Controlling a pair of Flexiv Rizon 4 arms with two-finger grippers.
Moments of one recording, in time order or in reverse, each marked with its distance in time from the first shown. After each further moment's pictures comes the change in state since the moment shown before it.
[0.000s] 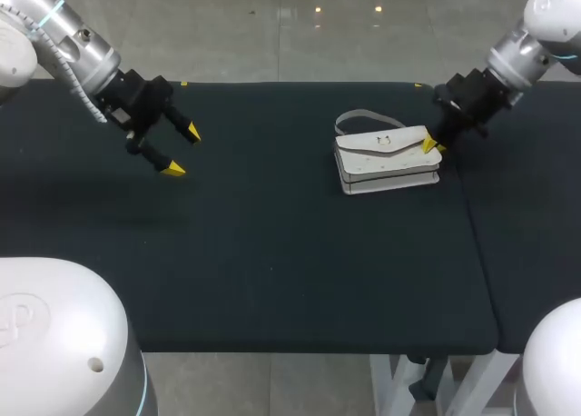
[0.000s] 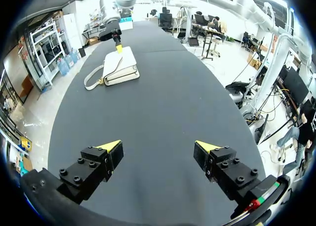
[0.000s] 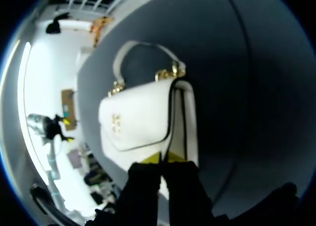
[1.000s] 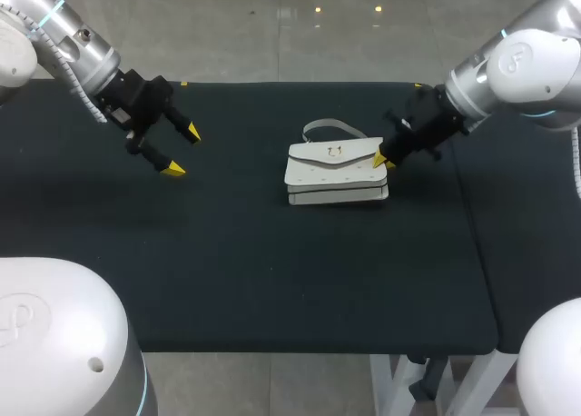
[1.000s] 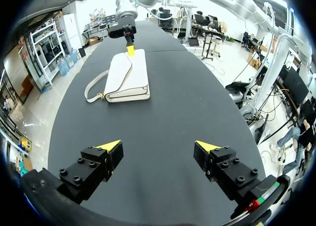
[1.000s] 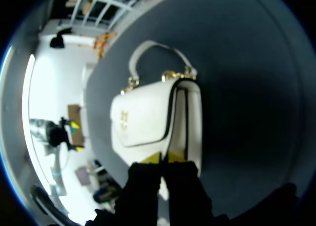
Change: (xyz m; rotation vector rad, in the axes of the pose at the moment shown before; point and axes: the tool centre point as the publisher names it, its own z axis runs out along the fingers) left arm 0.000 0.000 0.000 0.000 0.000 0.000; right arm 0.099 -0.048 0.067 -0.149 0.056 0.080
